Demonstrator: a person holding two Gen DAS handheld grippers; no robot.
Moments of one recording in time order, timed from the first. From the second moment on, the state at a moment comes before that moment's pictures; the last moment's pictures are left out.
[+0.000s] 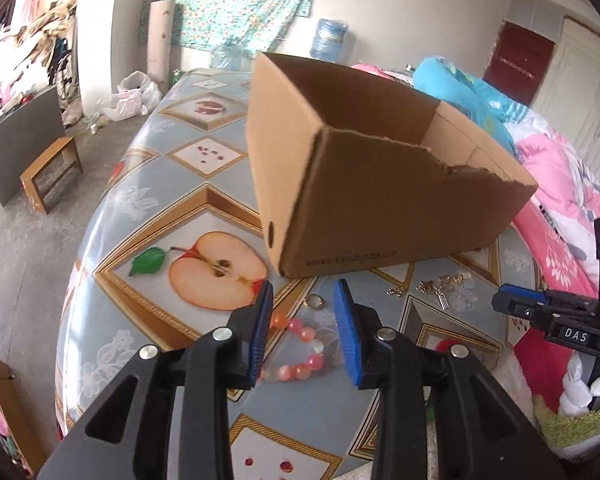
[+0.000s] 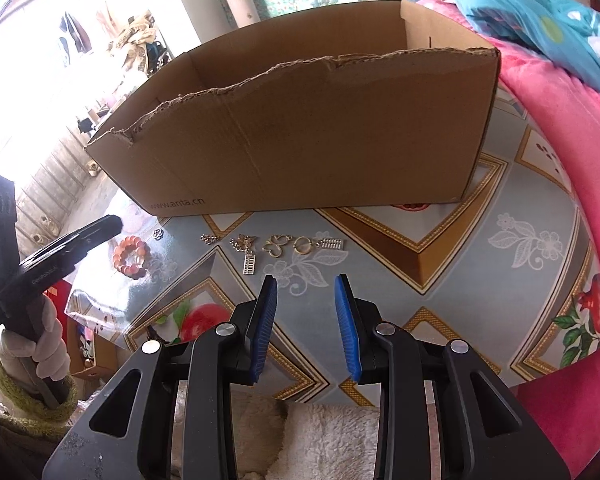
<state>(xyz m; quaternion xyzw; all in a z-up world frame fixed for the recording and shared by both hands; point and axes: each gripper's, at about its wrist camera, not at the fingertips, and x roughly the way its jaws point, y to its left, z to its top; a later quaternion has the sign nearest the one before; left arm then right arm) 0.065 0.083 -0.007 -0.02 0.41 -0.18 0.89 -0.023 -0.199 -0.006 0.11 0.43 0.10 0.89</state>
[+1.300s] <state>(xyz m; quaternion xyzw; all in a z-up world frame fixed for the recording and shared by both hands) 0.060 0.006 -0.028 0.07 0.43 -0.22 0.88 -0.019 -0.201 -0.019 0.11 0.43 0.13 0.89</state>
